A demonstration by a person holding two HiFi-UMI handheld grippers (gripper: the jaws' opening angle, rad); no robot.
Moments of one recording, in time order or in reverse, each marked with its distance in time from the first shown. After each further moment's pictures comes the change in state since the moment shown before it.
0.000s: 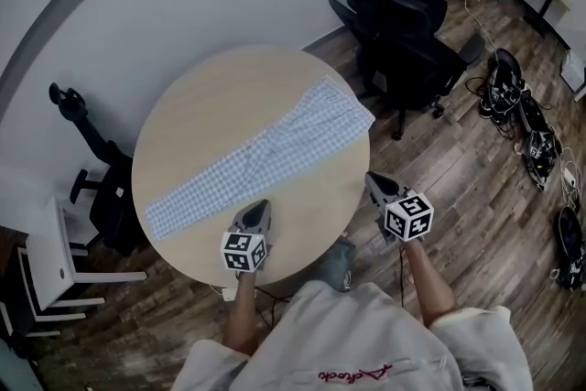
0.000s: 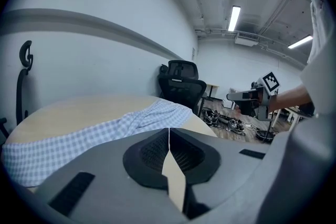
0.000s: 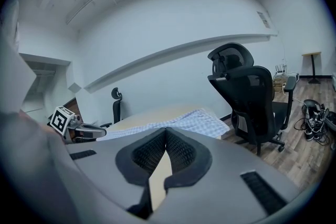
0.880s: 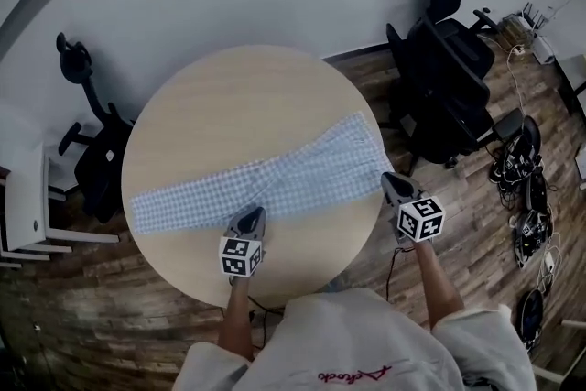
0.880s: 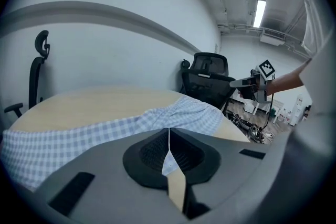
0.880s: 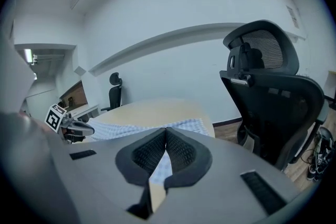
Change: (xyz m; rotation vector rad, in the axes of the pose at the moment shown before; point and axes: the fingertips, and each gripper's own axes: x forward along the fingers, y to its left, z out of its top) left arm 0.077 0.073 -0.001 -0.128 0.042 0.194; right arm 0.144 -0.104 0.064 -0.144 0.169 0.113
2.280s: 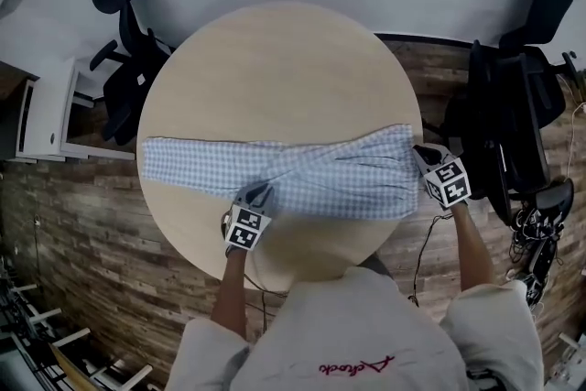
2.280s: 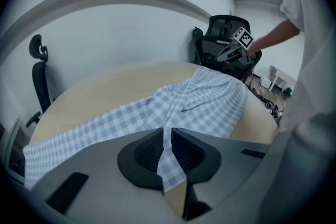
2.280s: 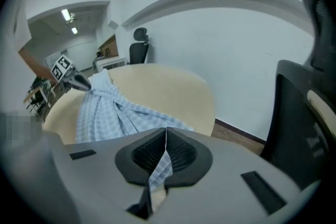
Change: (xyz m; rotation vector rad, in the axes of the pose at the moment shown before) left arm 0.059 0.037 -0.031 0.050 0.337 0.171; right arm 0.178 -0.110 0.003 -0.446 0.391 0.328
